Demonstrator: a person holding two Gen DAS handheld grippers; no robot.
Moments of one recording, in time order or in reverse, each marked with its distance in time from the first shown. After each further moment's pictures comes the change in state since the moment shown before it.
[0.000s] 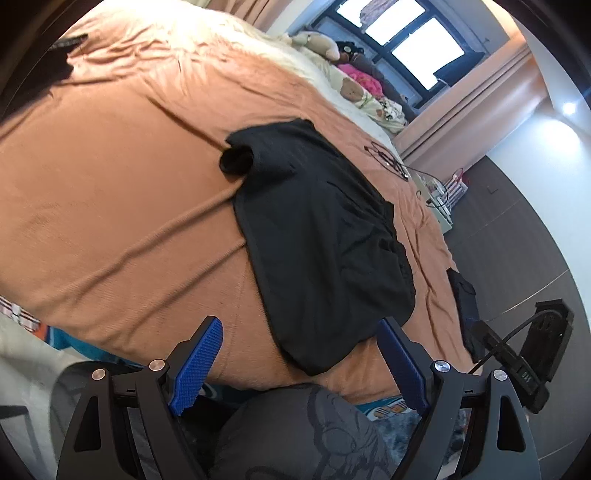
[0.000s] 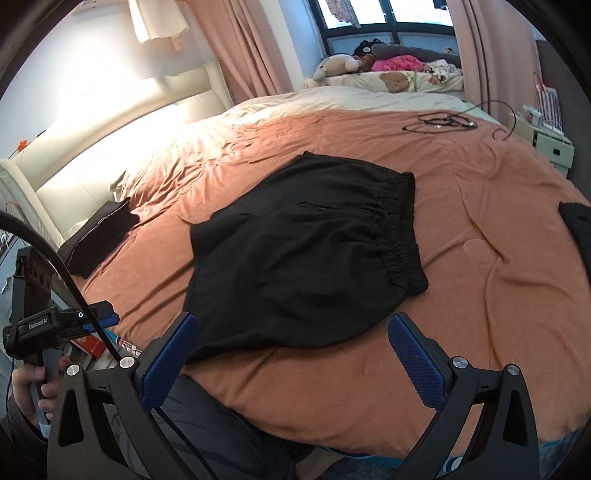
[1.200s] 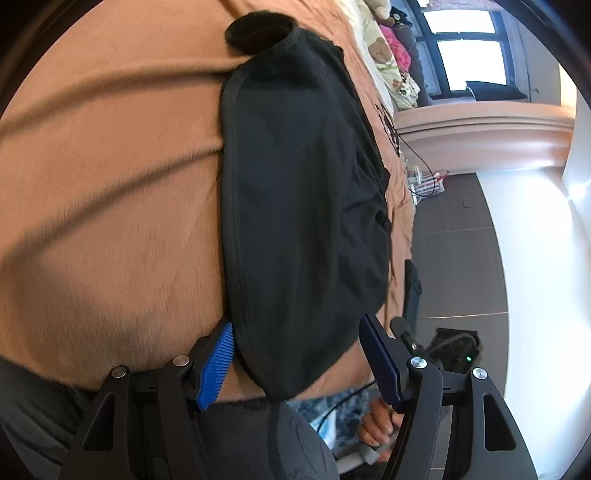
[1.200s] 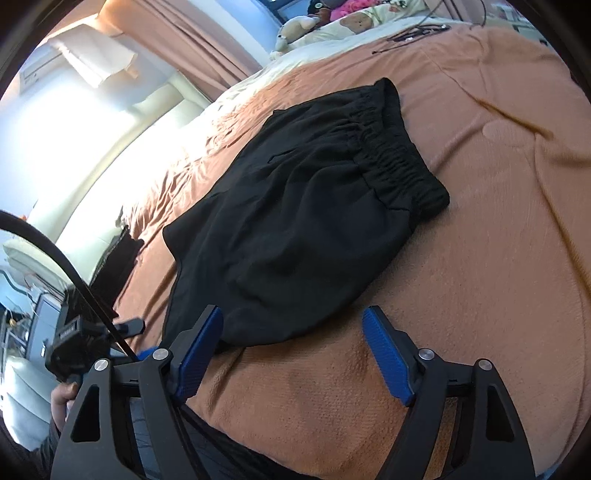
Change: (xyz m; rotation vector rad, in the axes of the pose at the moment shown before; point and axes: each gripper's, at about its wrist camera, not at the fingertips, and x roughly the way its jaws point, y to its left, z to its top) left arm 0.085 0.037 -0.006 -0.333 0.277 -0.271; right arm 0.088 -0.071 -0.026 0.298 0.075 0.187
